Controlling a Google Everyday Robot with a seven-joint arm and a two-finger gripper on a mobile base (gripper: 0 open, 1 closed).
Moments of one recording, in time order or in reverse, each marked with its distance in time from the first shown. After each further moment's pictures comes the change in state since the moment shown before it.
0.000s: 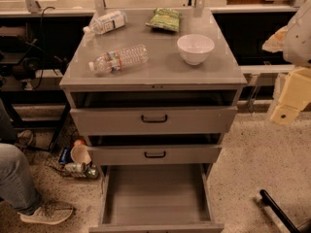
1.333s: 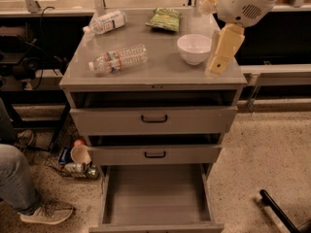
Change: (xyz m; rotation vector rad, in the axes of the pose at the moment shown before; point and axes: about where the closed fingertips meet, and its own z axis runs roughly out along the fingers) arm -0.122 -0.091 0.032 0.024 -0.264 -0.235
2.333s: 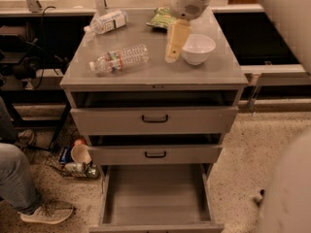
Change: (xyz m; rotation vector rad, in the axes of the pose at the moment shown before) arm -0.052 -0.090 0.094 0.043 -0.012 -0.123
